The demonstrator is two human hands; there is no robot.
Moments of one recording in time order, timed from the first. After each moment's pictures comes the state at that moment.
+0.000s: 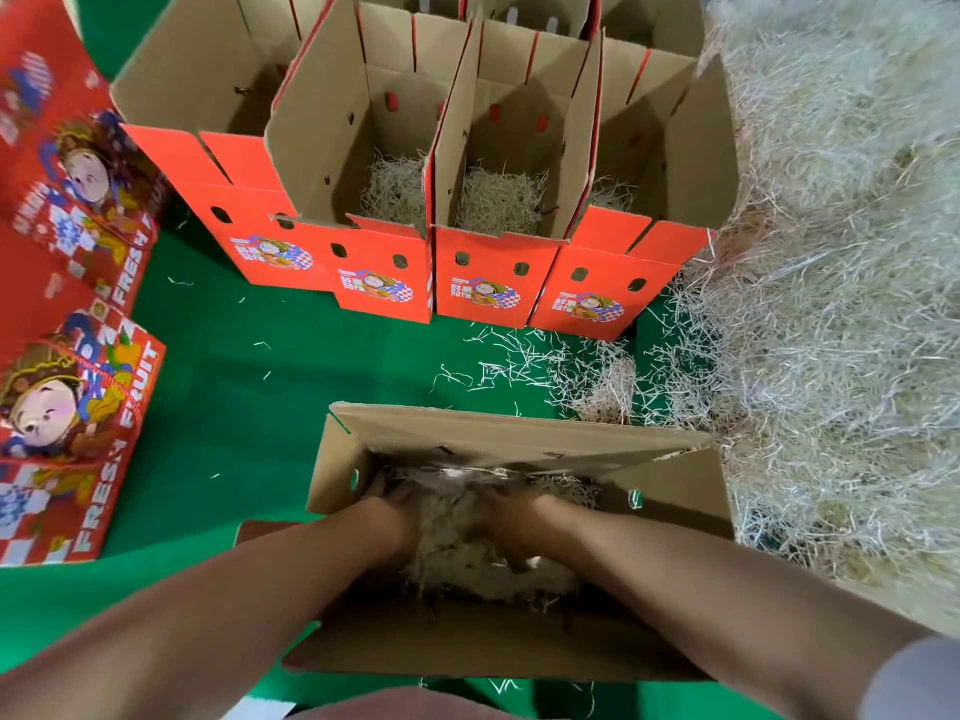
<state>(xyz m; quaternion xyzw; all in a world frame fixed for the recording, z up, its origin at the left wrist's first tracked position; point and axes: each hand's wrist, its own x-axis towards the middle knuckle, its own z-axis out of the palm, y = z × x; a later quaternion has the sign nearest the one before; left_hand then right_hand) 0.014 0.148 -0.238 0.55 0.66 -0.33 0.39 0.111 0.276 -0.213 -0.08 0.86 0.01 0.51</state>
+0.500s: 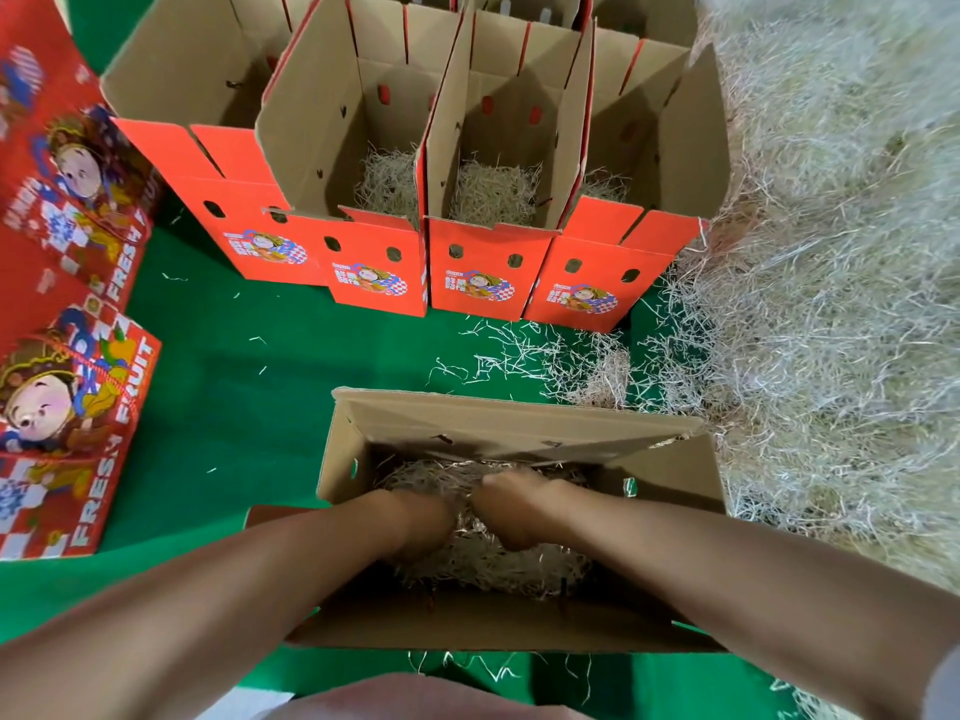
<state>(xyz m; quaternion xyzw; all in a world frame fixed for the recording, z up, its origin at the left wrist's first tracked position) 0.031 0.170 -0.216 0.63 0.62 -0.24 0.39 0.108 0.279 -0.193 -0.09 0.90 -0.03 0.42</state>
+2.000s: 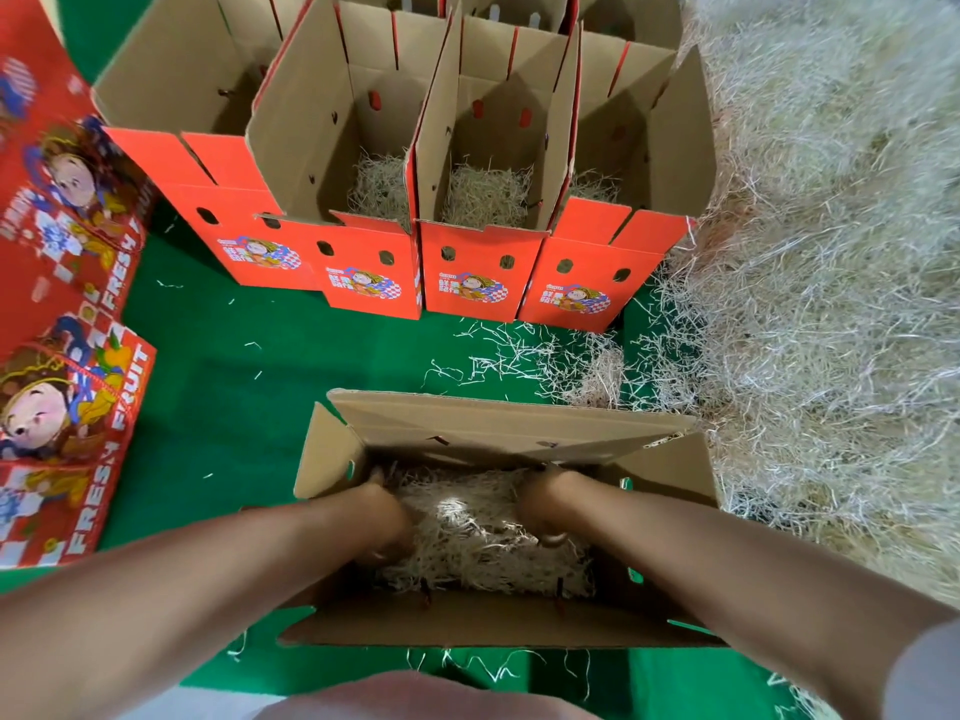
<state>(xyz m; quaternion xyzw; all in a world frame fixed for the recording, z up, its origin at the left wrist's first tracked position) 0.017 0.163 -0.215 0.62 0.53 -0.43 0.38 0.119 0.305 -0.205 -0.12 0.81 0.07 0.58</state>
